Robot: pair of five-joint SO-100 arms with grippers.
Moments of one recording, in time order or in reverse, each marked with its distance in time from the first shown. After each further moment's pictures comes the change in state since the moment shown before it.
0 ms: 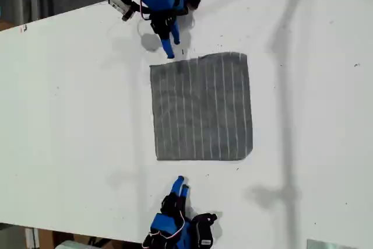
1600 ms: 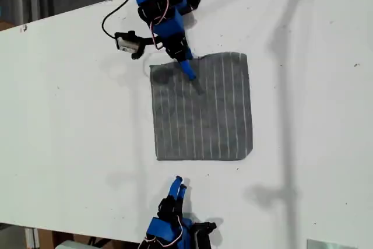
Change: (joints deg) arm 0 4.8 -11.2 -12.8 -3.3 4.4; arm 1 -13.9 -56.4 -24.8 -26.5 -9.9
